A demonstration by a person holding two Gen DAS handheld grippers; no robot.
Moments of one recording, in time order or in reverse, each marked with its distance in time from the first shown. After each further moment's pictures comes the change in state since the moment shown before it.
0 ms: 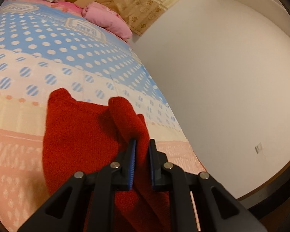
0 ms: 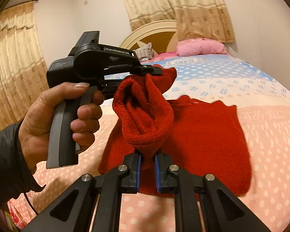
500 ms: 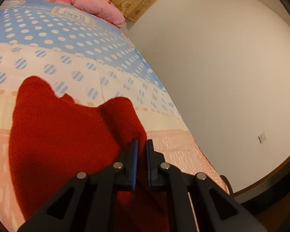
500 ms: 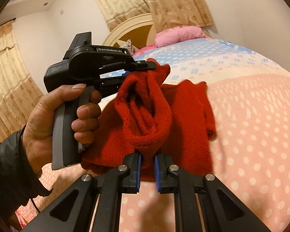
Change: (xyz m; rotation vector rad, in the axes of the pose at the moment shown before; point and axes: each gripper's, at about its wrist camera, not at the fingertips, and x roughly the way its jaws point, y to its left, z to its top) left arm 0.055 -0.026 -0.013 0.031 0.098 -0.036; right arm -0.022 -0.054 -0.024 0.173 0.037 -0.038
